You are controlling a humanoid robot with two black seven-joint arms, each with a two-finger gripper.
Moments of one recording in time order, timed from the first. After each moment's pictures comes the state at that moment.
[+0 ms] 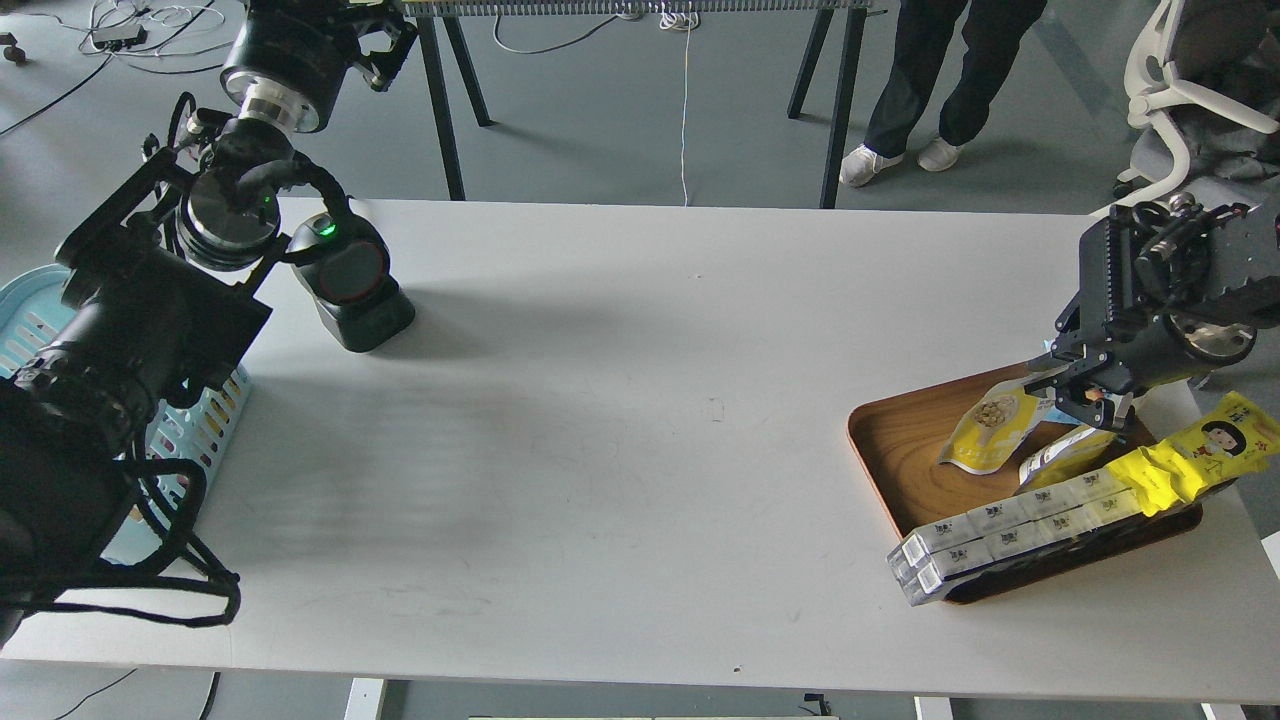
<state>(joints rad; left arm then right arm) -1.04 0.20 -0.83 -0.44 -0.28 -0.47 -0.21 1.84 -0.70 -1.06 1.30 -1.97 -0.01 0.49</state>
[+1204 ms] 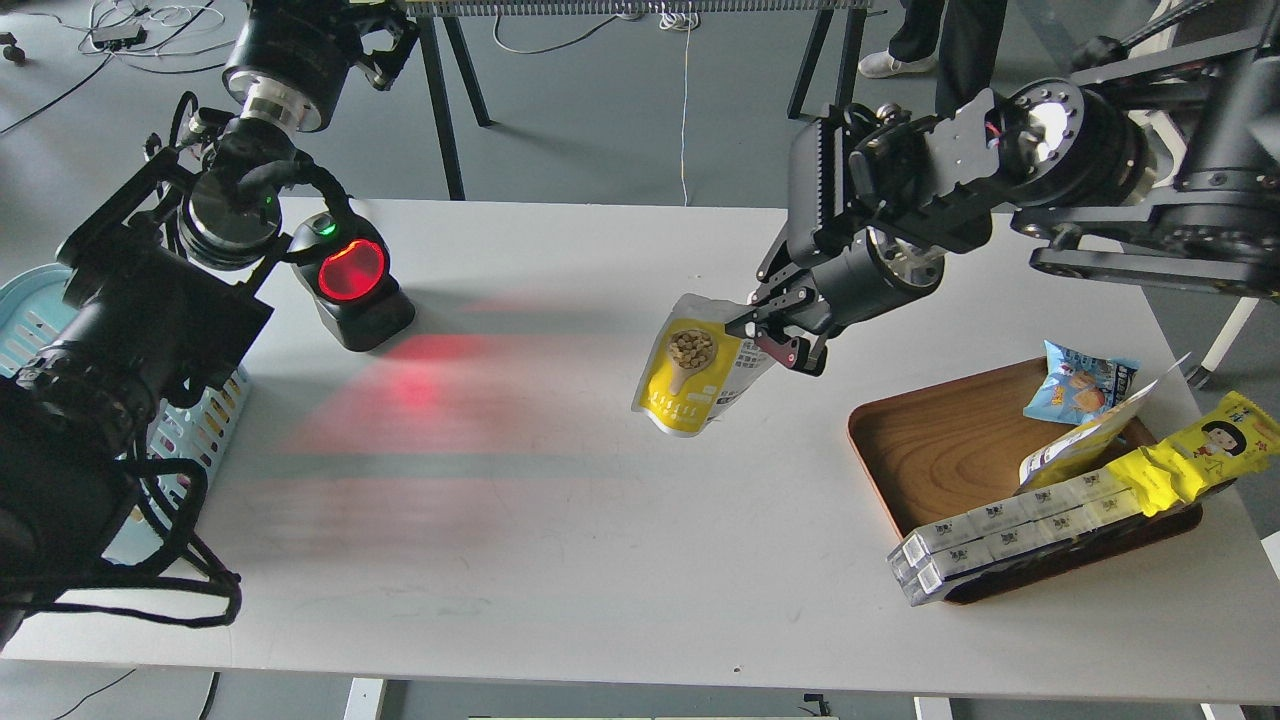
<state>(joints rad) -1.04 0.19 -0.83 -0.44 -0.28 -0.48 -0.21 1.90 -0.30 -0.75 1.29 -1.60 0.06 0.49</state>
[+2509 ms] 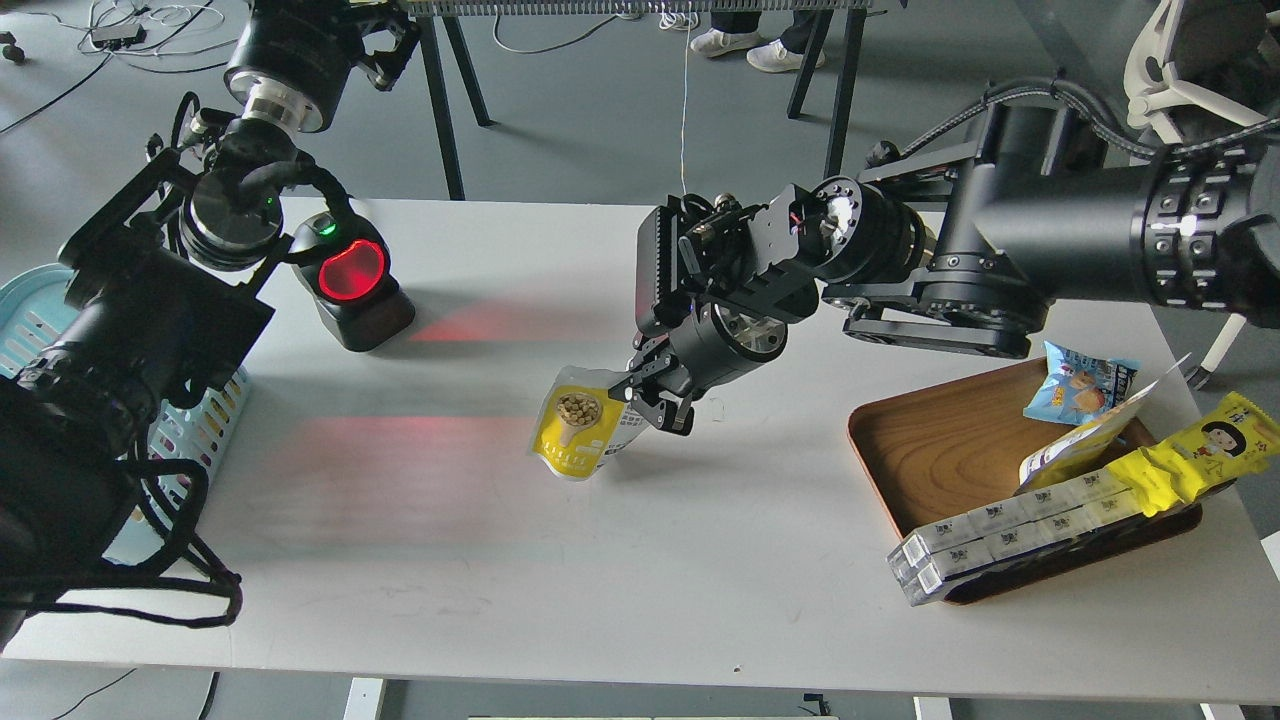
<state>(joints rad) -1.04 0.19 -0.83 -0.44 -0.28 -0.48 -0.21 1.73 -0.05 -0.70 1.08 -1.54 0.06 0.49</state>
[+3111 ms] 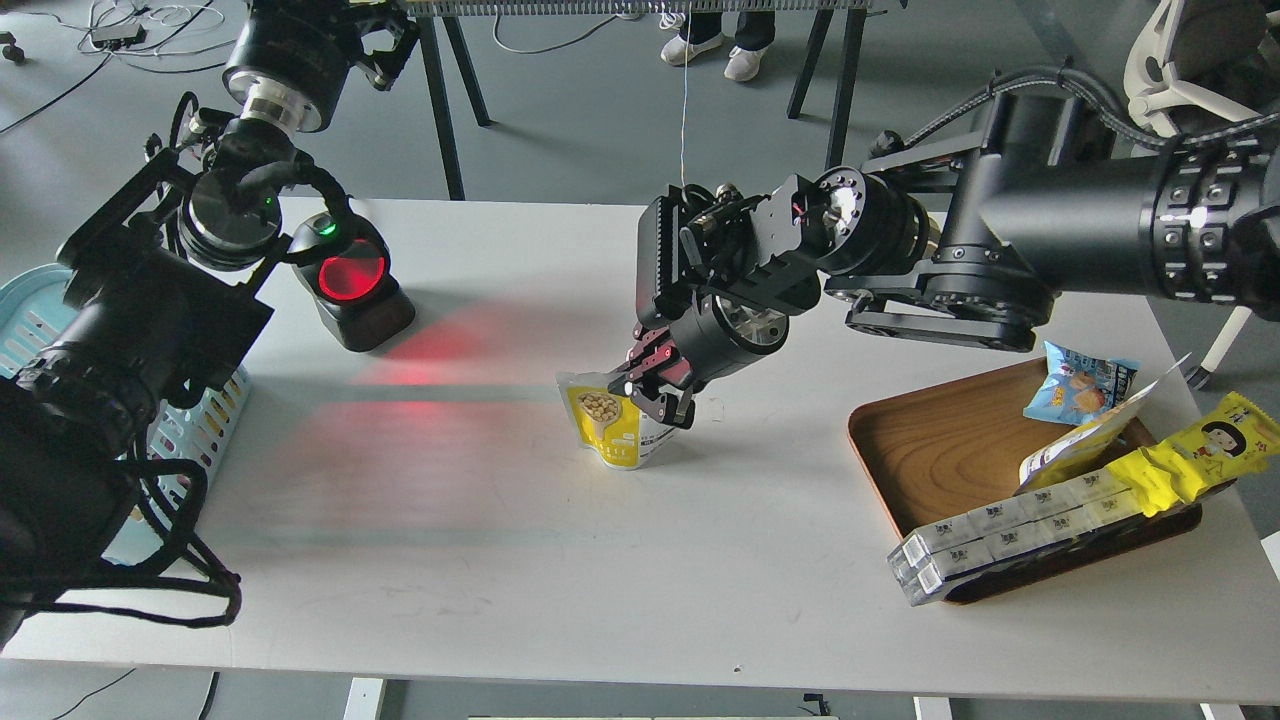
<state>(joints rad) -1.04 0.19 -0.83 -0.44 -0.28 -0.48 -0.21 1.74 -0.06 -0.69 1.09 -1.54 0.06 0.49</state>
